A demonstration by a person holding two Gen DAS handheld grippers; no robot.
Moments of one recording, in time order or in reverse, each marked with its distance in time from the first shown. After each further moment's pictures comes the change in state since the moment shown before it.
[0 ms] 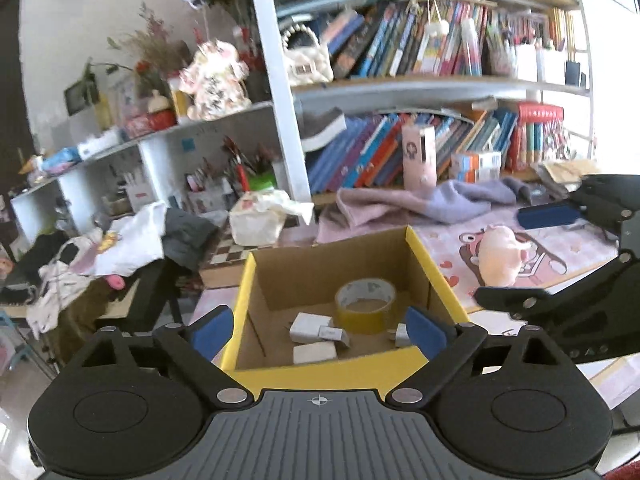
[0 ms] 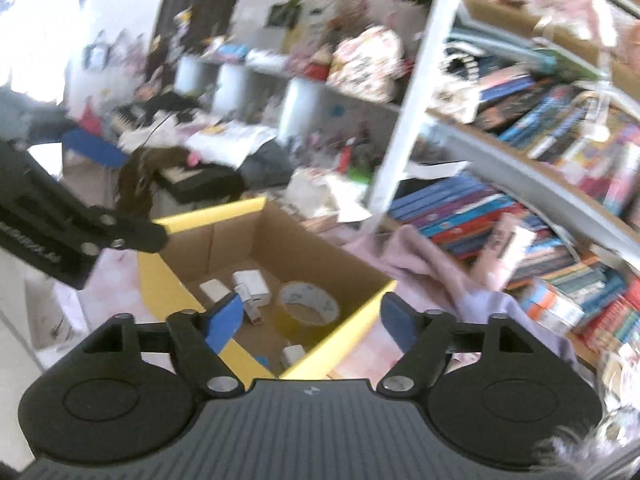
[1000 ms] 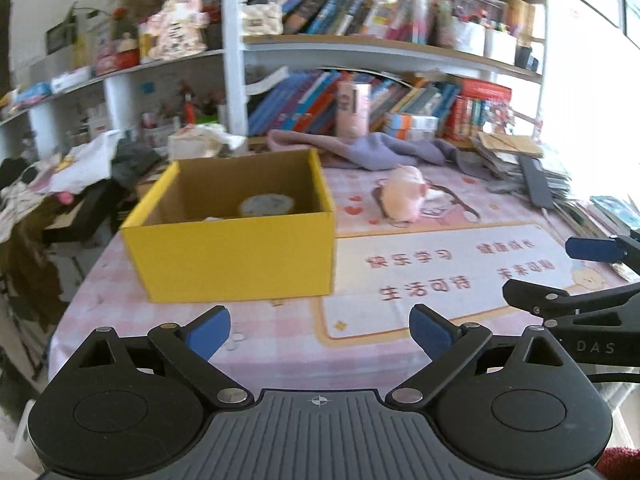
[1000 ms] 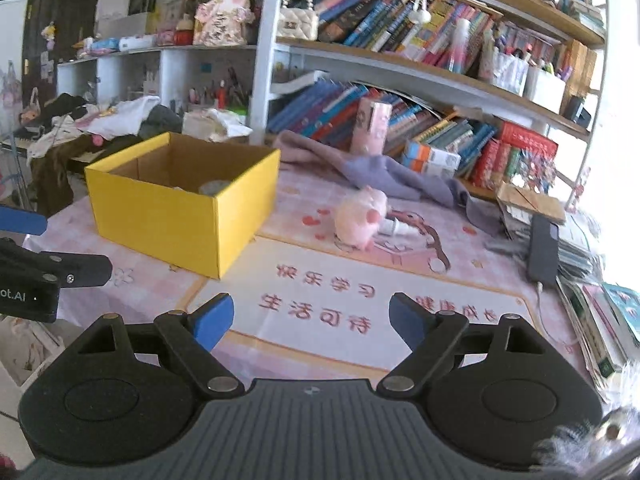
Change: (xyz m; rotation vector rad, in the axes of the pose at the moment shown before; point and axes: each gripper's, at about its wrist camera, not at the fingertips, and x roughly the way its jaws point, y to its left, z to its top) left arm -0.045 -0.083 -0.079 -0.073 0.099 -0.166; right arm -0.127 0.021 -0.115 0.308 0.156 -0.299
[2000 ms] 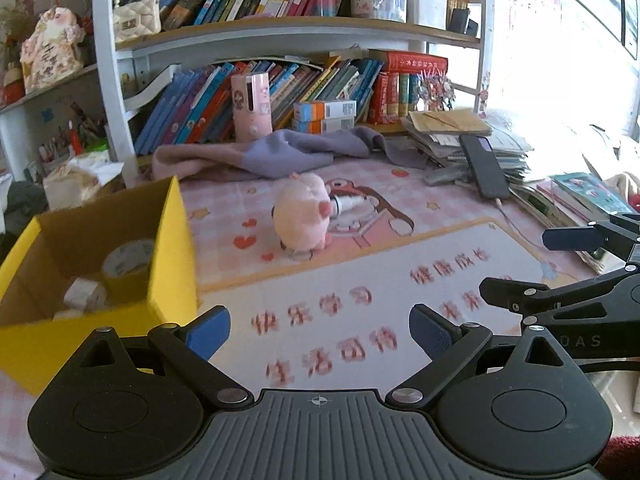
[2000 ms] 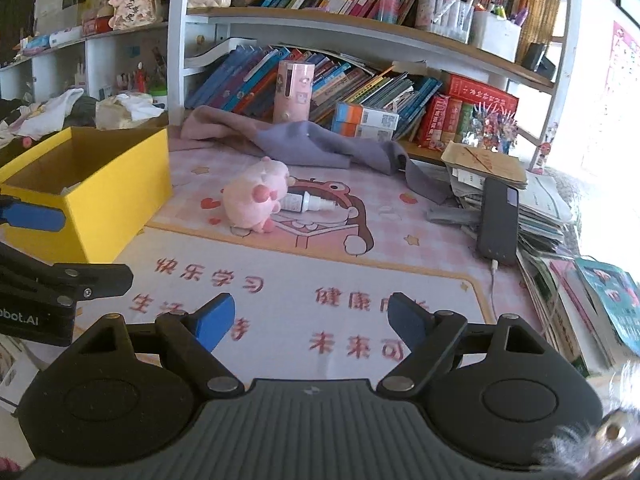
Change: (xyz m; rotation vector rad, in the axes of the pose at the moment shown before) left arm 0.118 -0.098 0.067 0.120 0.025 -0.132; right arm 0.076 -0.127 0.013 0.071 0.088 -0.067
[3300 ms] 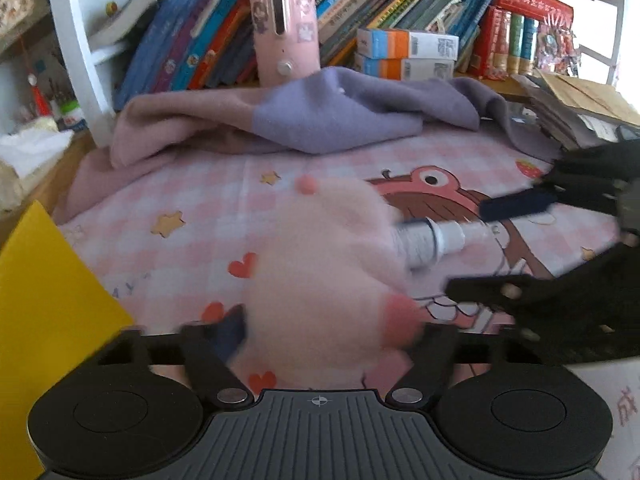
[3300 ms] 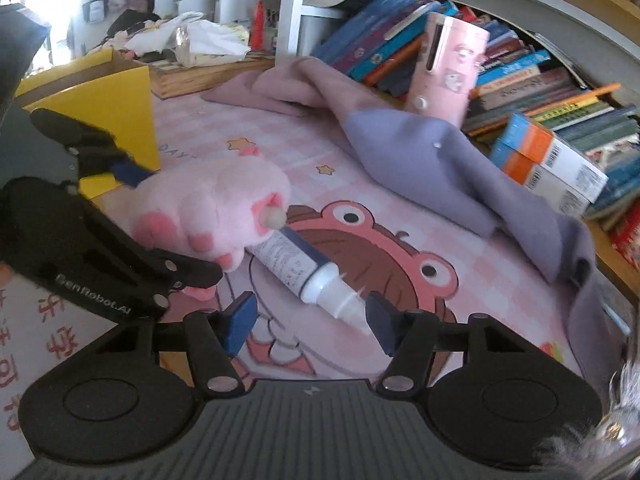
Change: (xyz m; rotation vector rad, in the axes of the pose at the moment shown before) left arm 0.243 0.020 0.073 -0.110 0.194 0.176; right arm 0.290 -0.065 0.106 -0.446 0.052 0.528
